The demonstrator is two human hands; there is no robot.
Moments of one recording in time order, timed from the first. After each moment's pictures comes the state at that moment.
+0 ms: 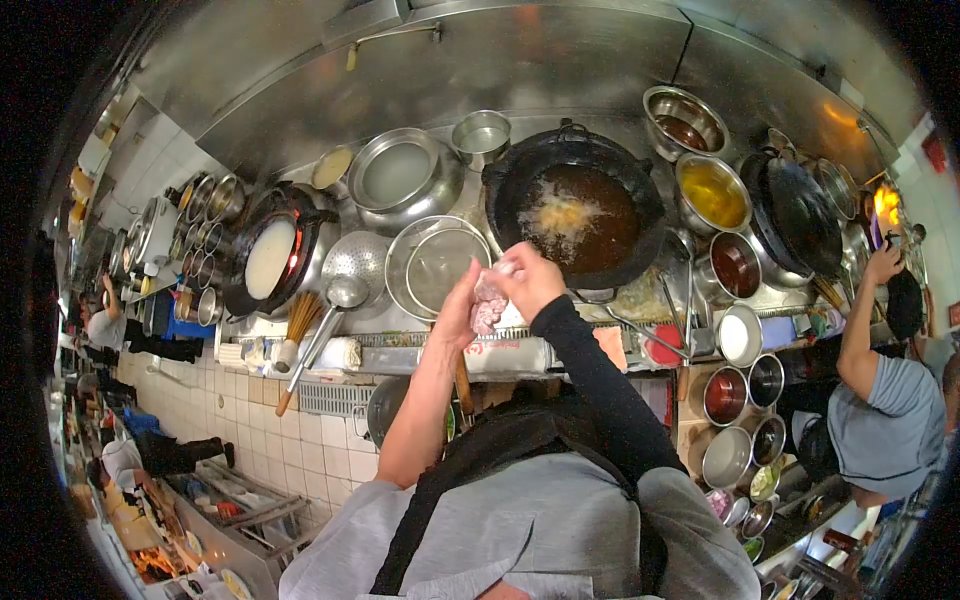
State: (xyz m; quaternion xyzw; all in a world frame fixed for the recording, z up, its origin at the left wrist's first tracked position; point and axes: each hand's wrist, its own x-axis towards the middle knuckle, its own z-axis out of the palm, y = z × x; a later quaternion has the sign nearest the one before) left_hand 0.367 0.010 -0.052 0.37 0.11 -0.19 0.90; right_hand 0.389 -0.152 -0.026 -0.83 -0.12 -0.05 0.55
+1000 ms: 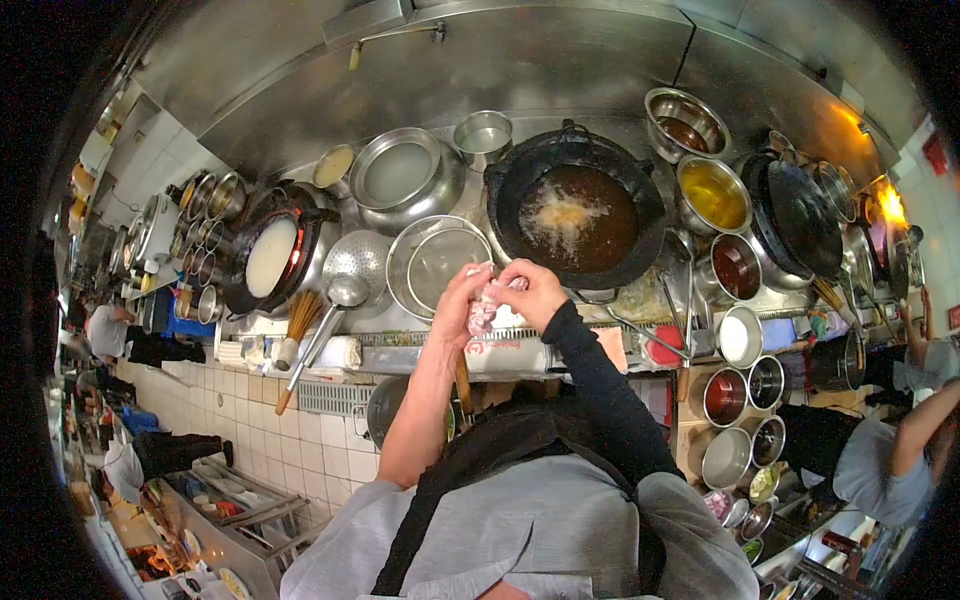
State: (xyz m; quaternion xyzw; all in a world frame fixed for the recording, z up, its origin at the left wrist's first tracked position) left_hand 0.365 0.019 -0.048 0.43 0.07 -0.14 0.89; right_hand 0.379 -0.162 -0.031 -0.72 -0.13 0.13 0.67
